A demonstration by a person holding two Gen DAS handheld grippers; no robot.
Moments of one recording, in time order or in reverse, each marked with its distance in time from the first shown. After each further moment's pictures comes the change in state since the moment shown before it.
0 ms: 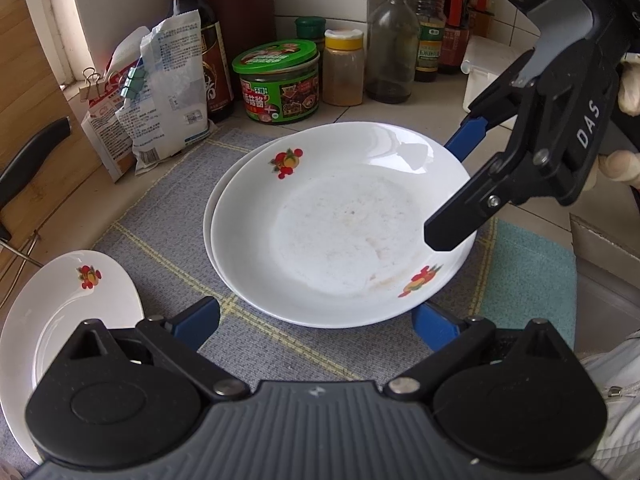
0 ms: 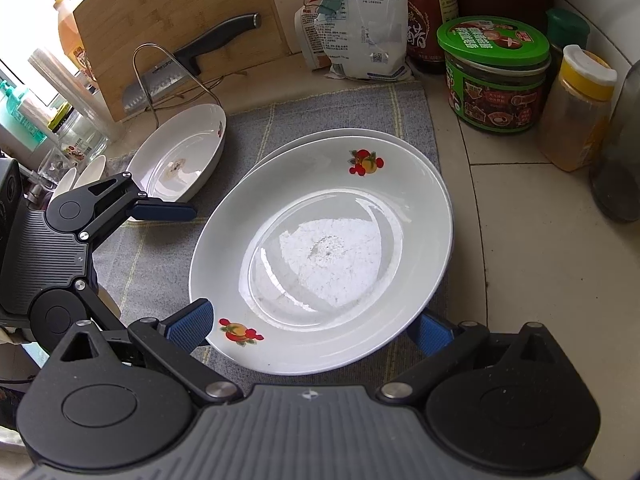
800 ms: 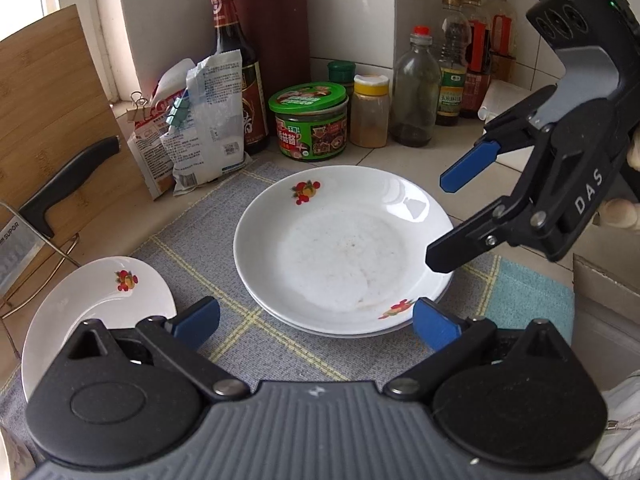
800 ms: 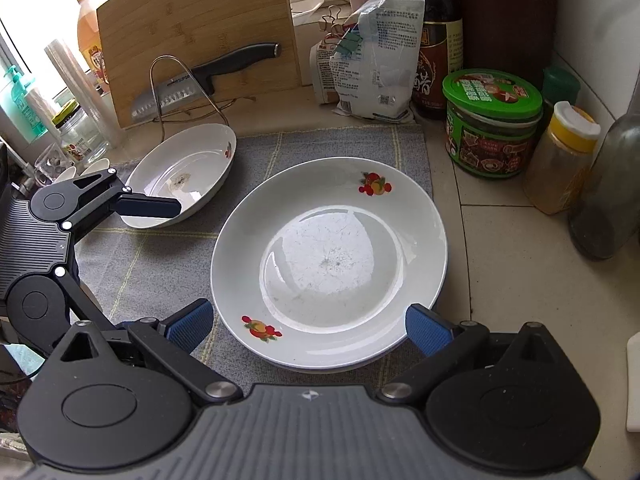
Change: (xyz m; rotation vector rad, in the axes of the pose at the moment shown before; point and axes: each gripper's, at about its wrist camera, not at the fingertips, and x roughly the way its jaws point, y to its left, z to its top) left arm -0.033 -0.006 -0.007 -0.091 -0.117 0.088; right arm -0.017 0.023 -0.010 -0.109 -0.119 -0.081
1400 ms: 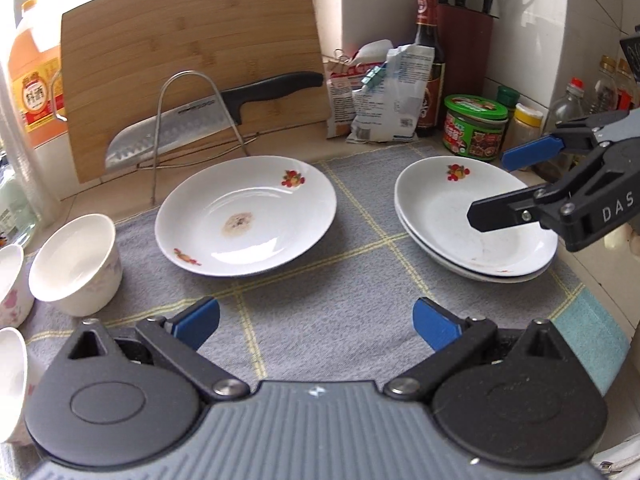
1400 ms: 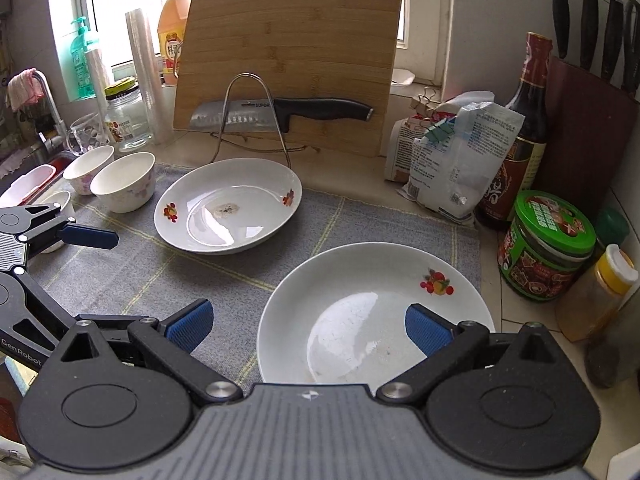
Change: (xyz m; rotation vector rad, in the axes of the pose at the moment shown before) left arm -0.065 0.022 -0.065 -0.401 0.019 0.396; right arm 0.013 0.060 0.014 -0.299 -0.167 0.010
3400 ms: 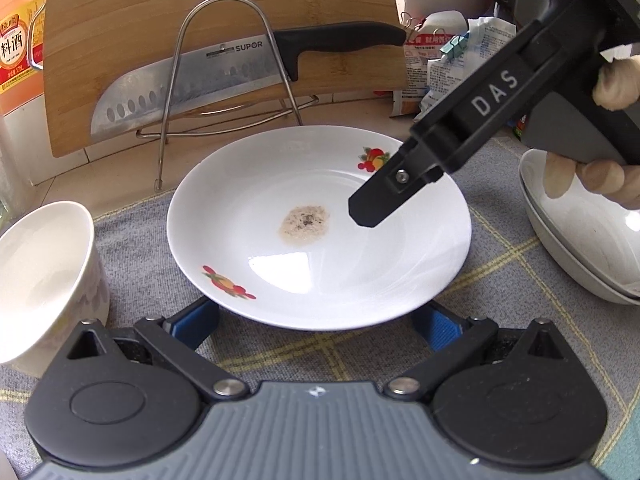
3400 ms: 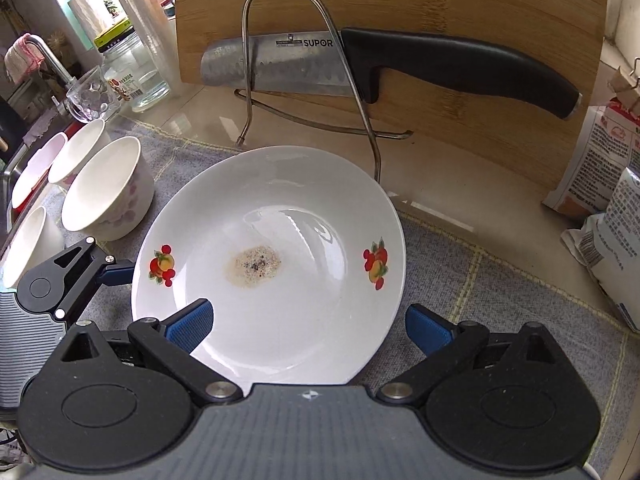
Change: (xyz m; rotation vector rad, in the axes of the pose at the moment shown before) left arm 0.094 0.055 0.003 -0.012 0.002 -0.054; right arm 0.196 0.017 0.106 -0.015 0.317 0.247
